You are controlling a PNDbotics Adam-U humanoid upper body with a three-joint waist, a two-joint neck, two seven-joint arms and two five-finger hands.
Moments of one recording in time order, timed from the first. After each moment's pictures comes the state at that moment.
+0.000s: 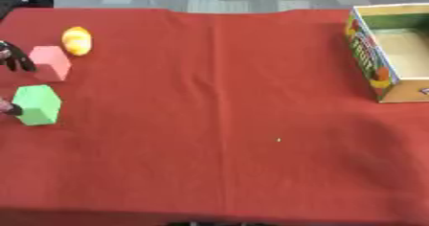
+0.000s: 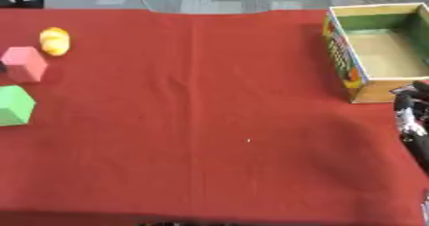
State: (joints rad) left arm -0.40 1.00 -0.05 -1.27 -0.67 -0.25 -0.72; right arm -0.13 -0.24 -0.10 -1.70 0.16 -0.18 -0.10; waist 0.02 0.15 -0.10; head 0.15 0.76
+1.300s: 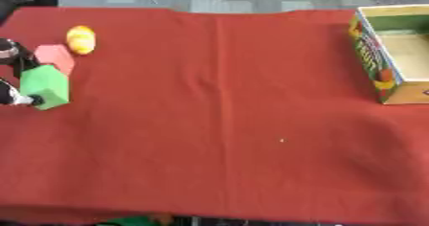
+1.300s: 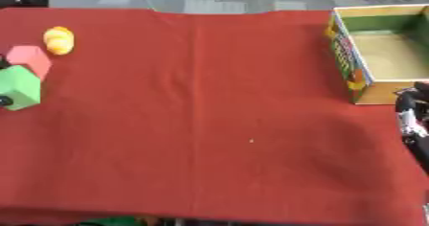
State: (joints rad) left arm -0.38 0.96 0.01 -1.37 -0.48 -0.22 -0.51; right arm -0.16 -0.26 -0.09 -1.71 0.17 -0.19 -0.07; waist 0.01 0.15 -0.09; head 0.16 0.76
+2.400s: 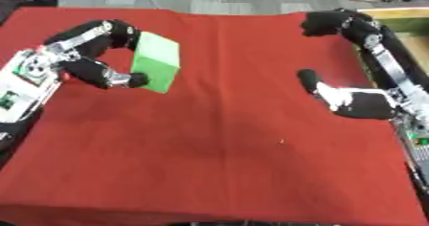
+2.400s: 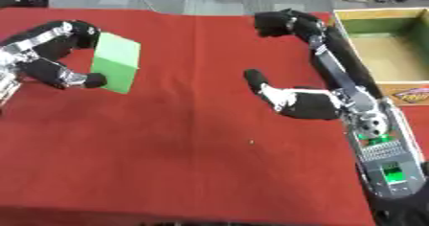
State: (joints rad) left arm -0.53 0.67 -0.25 -1.53 0.21 -0.10 -0.51; right arm -0.51 -0.22 0.28 -1.83 0.49 -0.37 0.20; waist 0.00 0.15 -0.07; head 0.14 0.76
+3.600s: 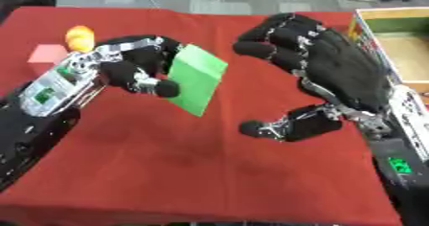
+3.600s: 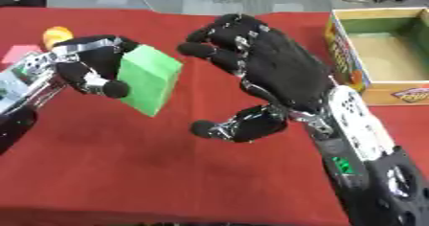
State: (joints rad) left arm -0.64 0.67 -0.46 -1.59 0.58 0.10 -0.61; right arm -0.59 -0.21 0.40 -1.83 1.07 -0.57 0.04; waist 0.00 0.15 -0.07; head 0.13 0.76
